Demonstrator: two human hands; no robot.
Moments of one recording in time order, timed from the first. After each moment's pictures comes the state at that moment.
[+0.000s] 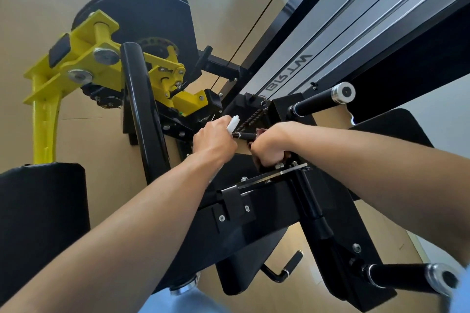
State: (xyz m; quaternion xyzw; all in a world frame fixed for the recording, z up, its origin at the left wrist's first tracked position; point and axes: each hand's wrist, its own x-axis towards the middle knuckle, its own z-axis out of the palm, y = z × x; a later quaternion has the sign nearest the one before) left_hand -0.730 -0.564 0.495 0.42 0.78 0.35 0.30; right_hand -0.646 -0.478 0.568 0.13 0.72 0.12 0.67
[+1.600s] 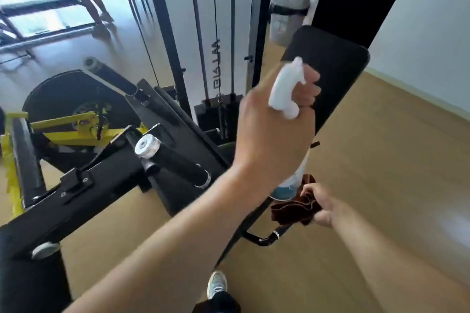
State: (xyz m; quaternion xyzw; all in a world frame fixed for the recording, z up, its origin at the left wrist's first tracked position) left_hand -0.288 -0.637 0.713 0.53 0.49 0.62 0.32; right_hand -0.120 -0.577 0.492 0.66 0.19 -0.70 -0.21
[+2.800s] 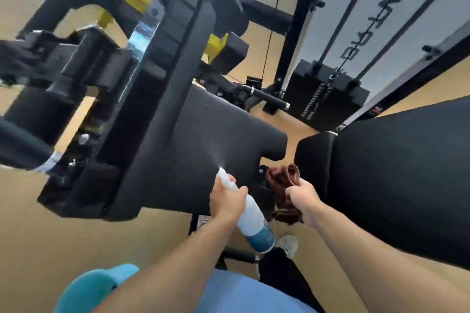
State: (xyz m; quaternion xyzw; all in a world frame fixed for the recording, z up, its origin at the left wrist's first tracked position) left_hand -0.222 -0.431 0.374 -0.16 0.86 0.39 0.30; right_hand -0.151 -0.265 0.357 0.54 0.59 -0.58 0.15
